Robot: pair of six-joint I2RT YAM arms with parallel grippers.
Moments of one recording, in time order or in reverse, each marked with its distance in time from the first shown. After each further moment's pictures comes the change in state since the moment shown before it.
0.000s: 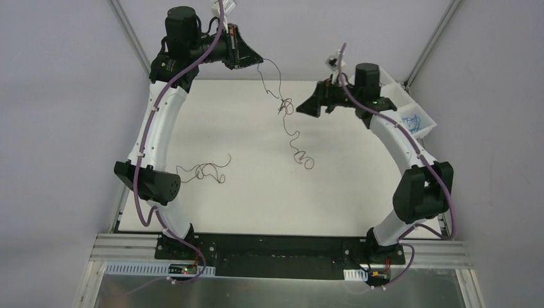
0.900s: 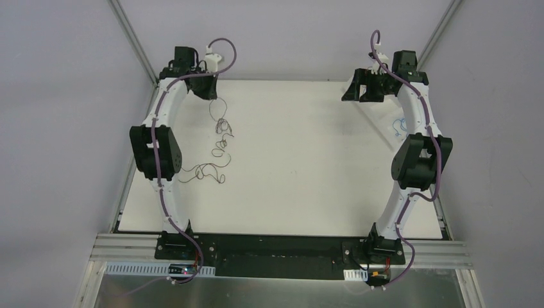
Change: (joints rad) left arm 0.243 0.336 -0.292 -0.137 -0.431 0.747; right arm -0.267 0.350 0.451 -0.551 0.250 -0.267
